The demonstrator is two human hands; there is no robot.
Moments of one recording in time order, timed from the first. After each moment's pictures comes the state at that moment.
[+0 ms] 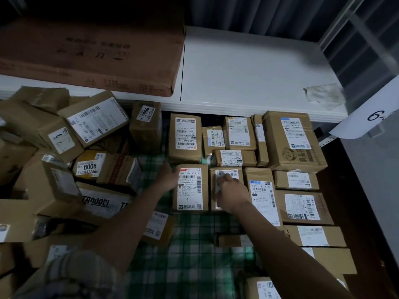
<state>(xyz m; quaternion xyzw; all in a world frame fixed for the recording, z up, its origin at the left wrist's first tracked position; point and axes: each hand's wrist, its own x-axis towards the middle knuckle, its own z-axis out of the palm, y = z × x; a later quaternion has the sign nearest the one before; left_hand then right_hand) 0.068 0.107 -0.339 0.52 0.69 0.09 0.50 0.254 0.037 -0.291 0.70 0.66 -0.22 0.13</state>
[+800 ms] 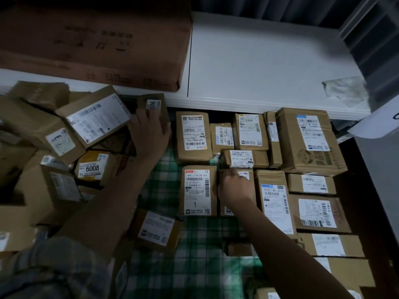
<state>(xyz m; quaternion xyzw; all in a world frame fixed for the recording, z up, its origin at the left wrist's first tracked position) 0.033 0.189 -0.298 0.67 0.71 0.21 -0.01 0.232 0.067 -0.299 0.74 0.64 -0.15 0.16</state>
